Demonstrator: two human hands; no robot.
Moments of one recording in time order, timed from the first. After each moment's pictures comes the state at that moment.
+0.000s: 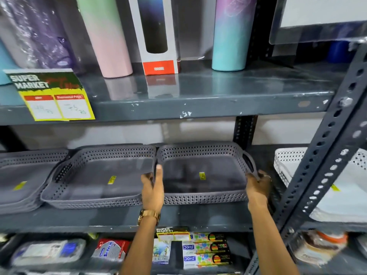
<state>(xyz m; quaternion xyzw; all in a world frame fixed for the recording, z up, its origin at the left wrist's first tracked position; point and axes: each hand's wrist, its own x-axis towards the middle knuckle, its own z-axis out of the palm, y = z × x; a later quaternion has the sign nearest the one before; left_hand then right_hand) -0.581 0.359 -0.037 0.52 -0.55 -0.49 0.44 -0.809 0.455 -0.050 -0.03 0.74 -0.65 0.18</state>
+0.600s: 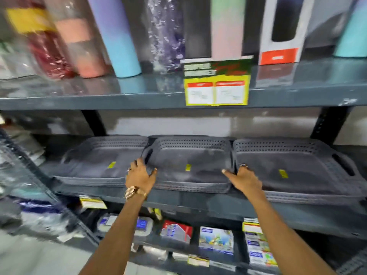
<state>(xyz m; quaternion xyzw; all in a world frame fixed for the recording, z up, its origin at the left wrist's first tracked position) -0.300 0.225 -0.026 0.67 -0.70 -0.11 0.22 -0.577 0.334 -0.032 -0.40 0.86 -0.24 0.22</state>
